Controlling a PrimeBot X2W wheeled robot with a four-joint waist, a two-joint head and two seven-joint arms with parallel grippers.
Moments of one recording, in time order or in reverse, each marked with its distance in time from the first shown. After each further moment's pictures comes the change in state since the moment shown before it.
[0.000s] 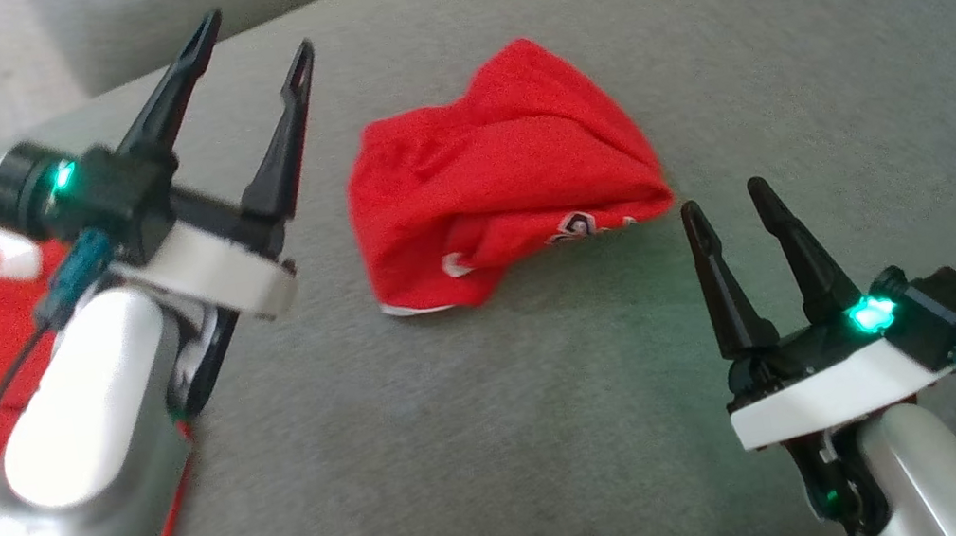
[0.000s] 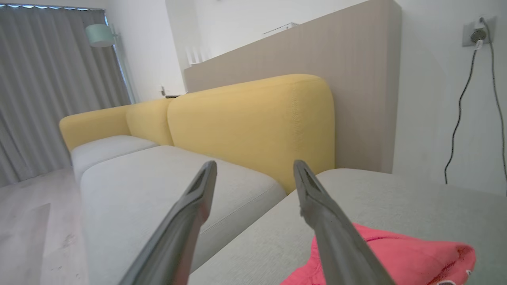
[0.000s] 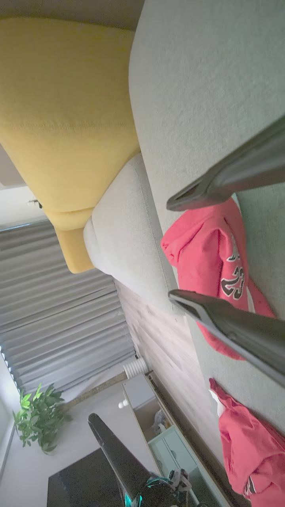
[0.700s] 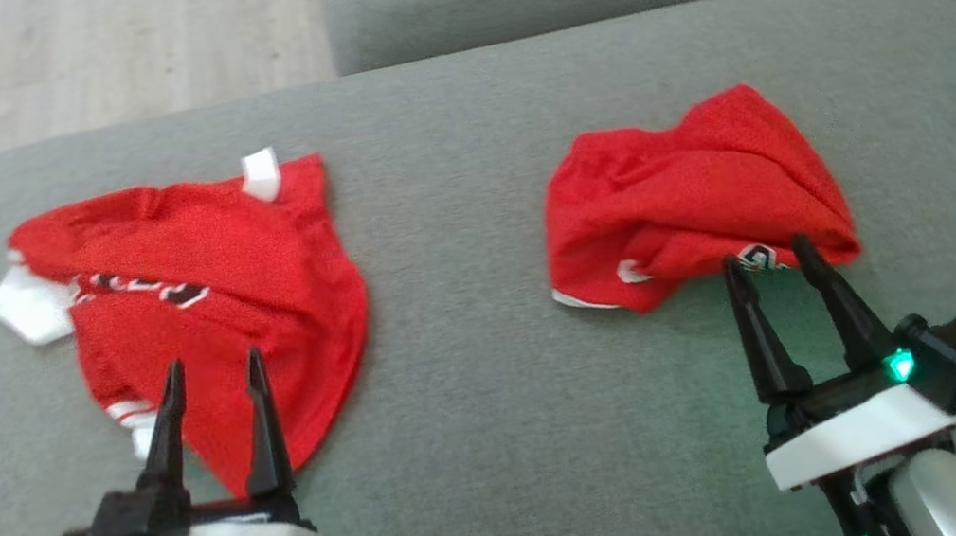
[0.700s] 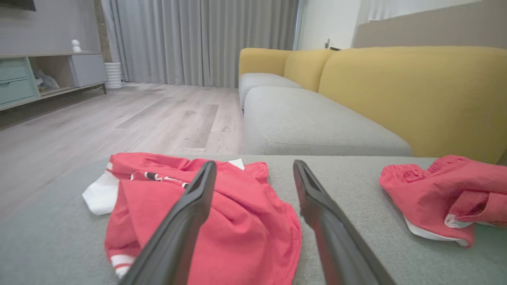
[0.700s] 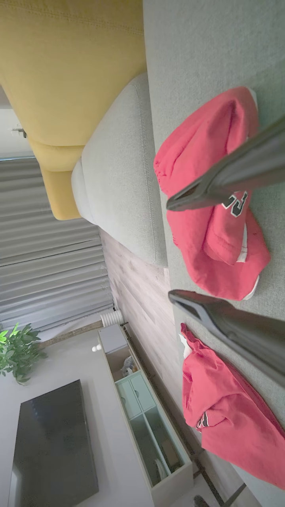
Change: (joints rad) left arm 0.588 -0.062 0.190 -0.123 -0.045 0.254 -0.103; right arm 0.080 0.000 -0.064 0.042 -0.080 0.000 0.000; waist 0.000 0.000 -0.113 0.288
